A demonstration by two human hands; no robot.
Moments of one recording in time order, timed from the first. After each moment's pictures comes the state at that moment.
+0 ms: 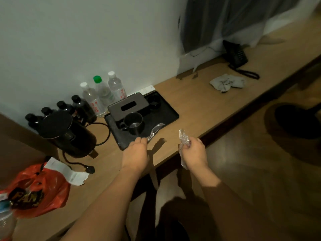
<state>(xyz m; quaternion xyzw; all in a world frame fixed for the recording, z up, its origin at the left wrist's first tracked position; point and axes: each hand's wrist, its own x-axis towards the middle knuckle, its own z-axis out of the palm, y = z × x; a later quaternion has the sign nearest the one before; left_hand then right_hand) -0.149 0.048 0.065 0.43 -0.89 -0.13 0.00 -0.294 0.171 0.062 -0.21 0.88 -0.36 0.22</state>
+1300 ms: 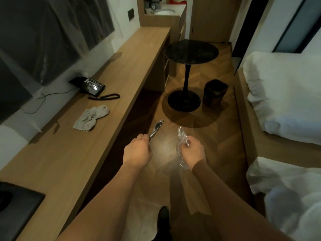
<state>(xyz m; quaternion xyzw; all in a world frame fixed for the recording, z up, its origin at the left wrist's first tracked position) -0.585 0.329 0.094 0.05 -0.99 -0.15 0.02 -0.603 0.519 0.085 0.10 0.86 -0.50 0.07</state>
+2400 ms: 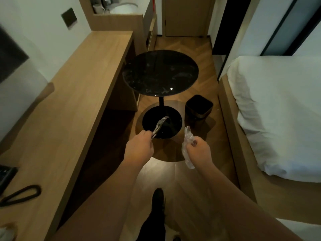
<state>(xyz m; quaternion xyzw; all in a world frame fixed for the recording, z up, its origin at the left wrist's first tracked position) -1.191 0.460 0.059 -0.05 -0.98 -0.17 -0.02 -1.165 0.662 0.065 0.20 0.85 -0.49 0.06</state>
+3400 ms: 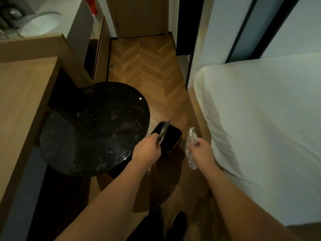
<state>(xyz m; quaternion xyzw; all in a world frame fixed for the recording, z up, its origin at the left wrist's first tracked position) -1.642 0.785 0.033 -0.11 -0.96 -0.21 -0.18 -1.582 0.966 0.030 0.37 0.78 -0.50 0.07</state>
